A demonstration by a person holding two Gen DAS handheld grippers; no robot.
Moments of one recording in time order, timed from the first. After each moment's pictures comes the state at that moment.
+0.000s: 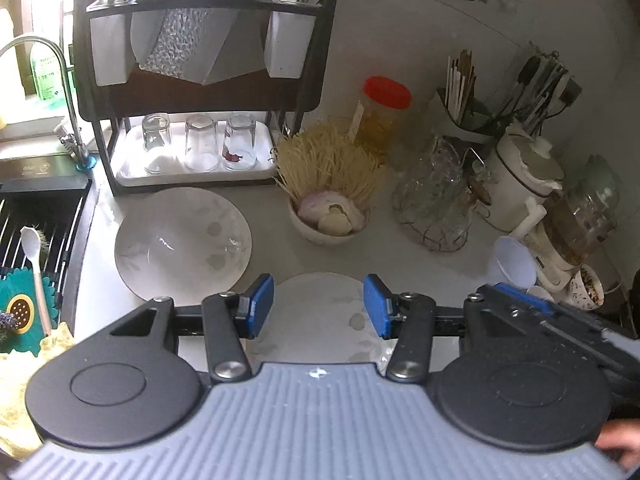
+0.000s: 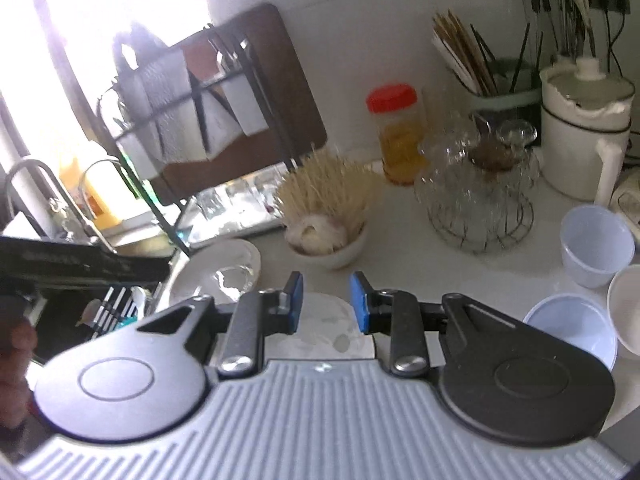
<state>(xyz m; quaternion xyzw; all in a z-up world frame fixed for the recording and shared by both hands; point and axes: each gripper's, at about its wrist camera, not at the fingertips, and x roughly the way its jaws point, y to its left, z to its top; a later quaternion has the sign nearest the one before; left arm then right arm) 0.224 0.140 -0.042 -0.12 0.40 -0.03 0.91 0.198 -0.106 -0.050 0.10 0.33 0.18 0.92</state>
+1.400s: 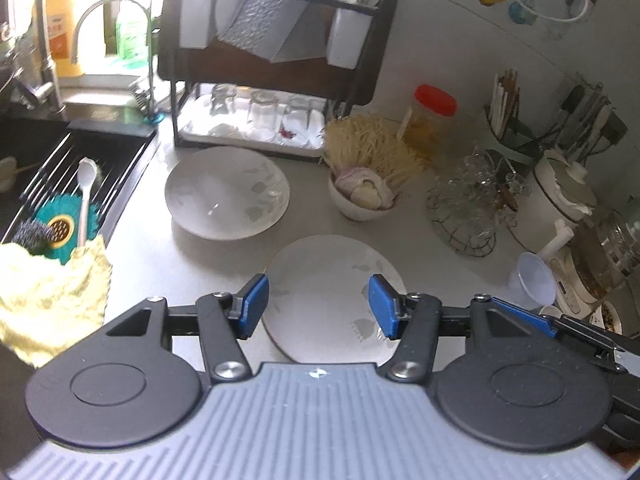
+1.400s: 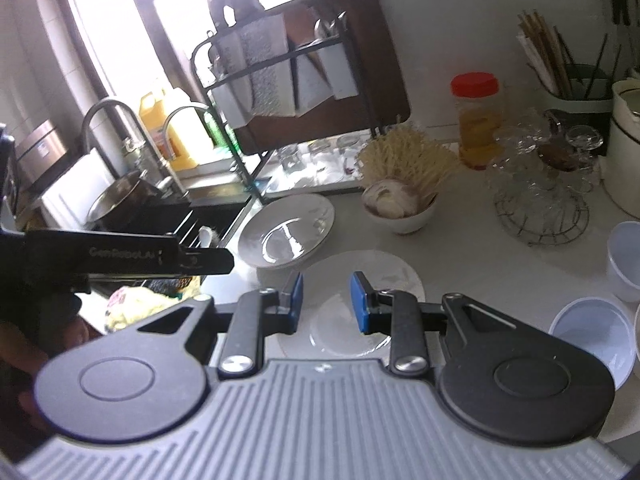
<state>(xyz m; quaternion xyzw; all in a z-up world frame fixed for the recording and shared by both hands) 0.151 0.106 -0.053 -0.17 0.39 0.08 0.90 0.169 -0.103 -0.046 0.05 0.37 0.31 0.88</state>
